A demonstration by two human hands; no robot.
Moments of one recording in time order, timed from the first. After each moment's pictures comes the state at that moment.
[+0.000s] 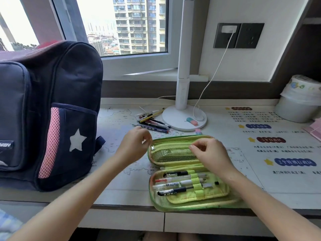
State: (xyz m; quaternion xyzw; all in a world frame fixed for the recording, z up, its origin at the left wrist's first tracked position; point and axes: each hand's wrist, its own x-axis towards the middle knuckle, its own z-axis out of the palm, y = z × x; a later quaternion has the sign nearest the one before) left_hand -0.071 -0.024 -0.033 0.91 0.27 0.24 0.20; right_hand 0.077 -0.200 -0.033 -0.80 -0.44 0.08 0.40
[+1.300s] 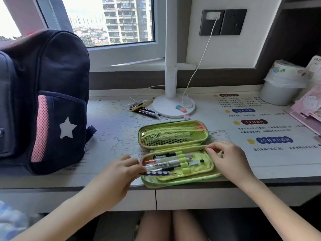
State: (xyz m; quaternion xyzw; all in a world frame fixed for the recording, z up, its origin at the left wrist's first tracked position) left_hand -0.161 -0.105 -0.053 0.98 0.06 0.16 0.07; right_hand 0.087 -0.285 -0.062 -0.83 -0.43 -0.04 0.36
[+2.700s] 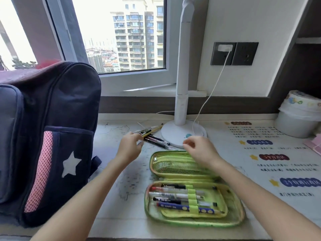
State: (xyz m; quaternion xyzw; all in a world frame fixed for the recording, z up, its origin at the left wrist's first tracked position) left_hand -0.028 0.055 -0.053 0.87 0.36 0.27 0.19; right_hand 0.115 -0.135 -0.013 -0.82 -0.48 0.05 0.32
